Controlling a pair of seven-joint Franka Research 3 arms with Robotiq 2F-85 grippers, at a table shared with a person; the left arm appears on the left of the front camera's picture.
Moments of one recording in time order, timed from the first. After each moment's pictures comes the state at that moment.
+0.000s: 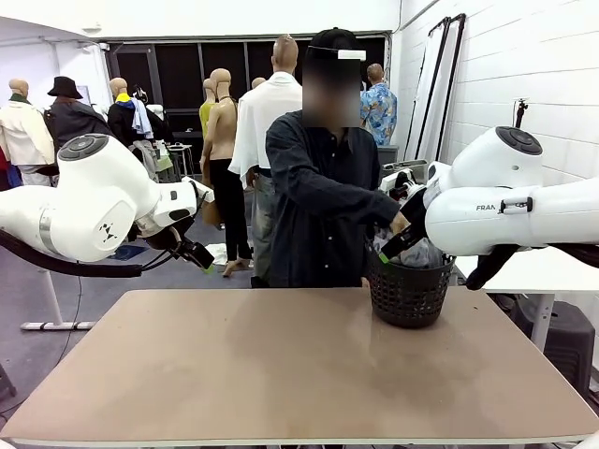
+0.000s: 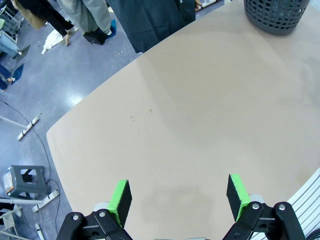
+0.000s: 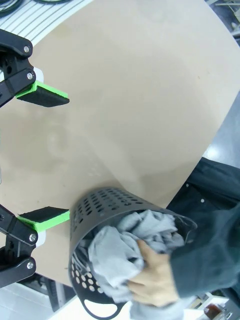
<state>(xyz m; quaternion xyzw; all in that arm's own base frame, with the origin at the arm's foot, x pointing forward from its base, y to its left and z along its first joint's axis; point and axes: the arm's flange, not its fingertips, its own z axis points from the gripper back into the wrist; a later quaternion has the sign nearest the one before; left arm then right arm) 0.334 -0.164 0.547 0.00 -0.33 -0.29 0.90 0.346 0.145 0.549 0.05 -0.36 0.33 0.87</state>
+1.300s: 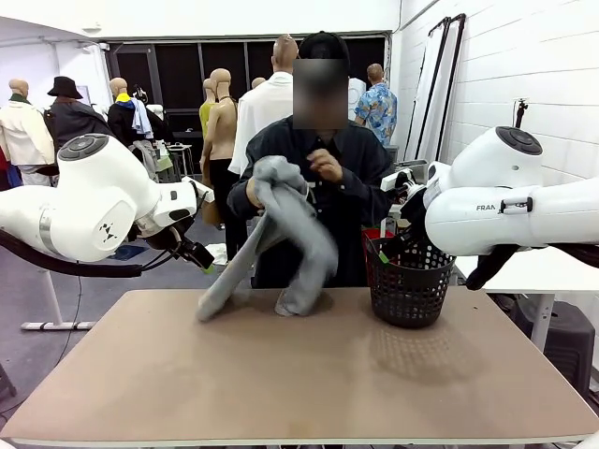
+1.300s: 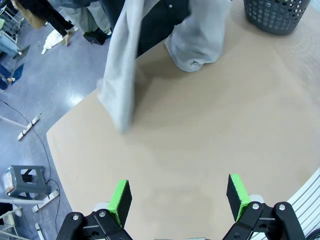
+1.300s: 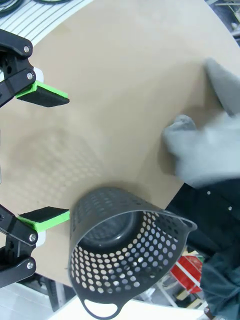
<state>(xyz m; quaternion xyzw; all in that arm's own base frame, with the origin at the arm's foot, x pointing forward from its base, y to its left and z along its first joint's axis) 0.334 -0.164 0.547 0.00 -0.33 -0.29 0.90 0.346 0.145 0.549 0.05 -0.36 0.33 0.87</state>
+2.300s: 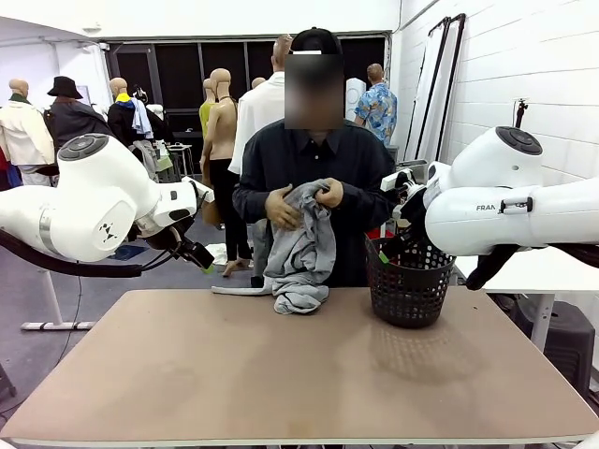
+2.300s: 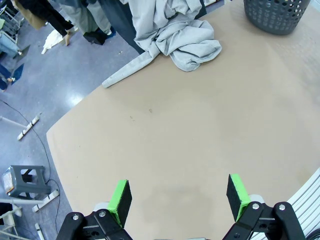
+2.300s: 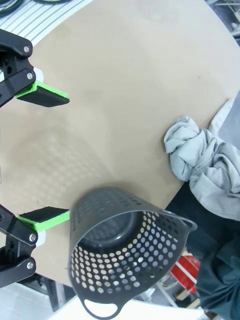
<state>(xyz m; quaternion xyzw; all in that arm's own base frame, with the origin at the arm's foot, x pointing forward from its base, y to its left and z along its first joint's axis) 0.334 -0.164 0.547 0.00 -0.33 -0.29 0.90 0.346 0.145 0.549 0.05 -0.36 0.33 0.87</state>
